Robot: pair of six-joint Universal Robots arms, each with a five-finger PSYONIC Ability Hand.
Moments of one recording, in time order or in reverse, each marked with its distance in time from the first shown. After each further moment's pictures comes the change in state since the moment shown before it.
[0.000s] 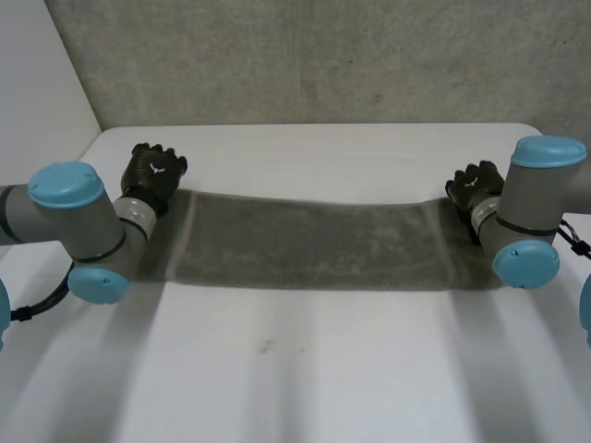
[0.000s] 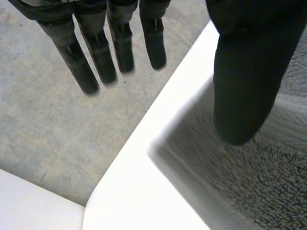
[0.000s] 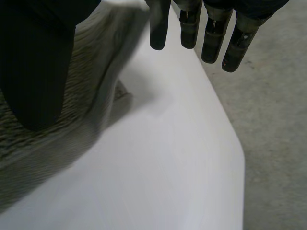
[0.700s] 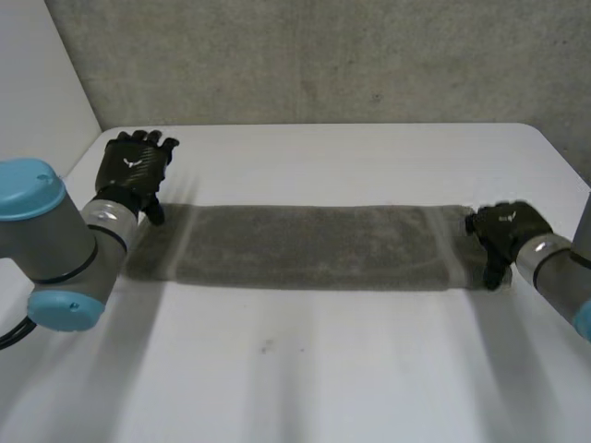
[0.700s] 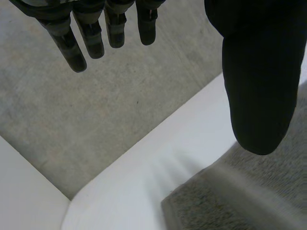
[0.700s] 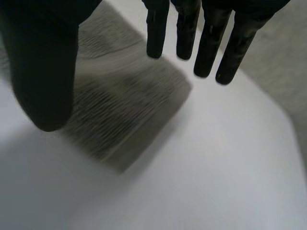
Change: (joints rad) left arm -0.014 0.334 -0.340 0.037 -0.044 -0.318; right arm -0.112 -0.452 0.650 -0.044 -0.173 0.267; left_hand -0.257 -0.251 -0.264 -0.262 -0.244; right_hand 0.119 0.151 0.183 0.161 0.140
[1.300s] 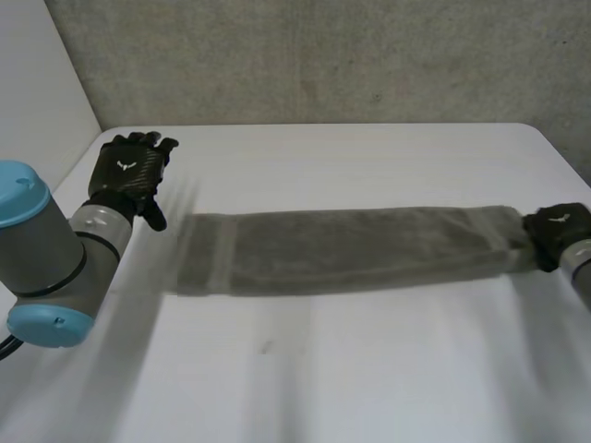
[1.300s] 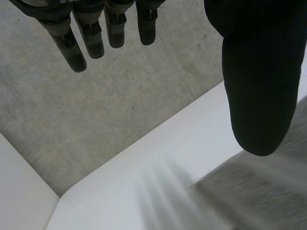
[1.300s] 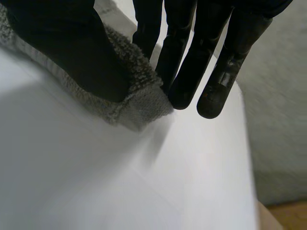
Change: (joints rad) left arm -0.009 0.101 -0.090 -0.020 -0.001 -0.069; right arm -0.182 0.071 0.030 -0.195 0.012 -0.137; left_hand 0.000 0.000 0.000 0.000 0.000; right_hand 0.610 0.782 0.776 0.796 0.749
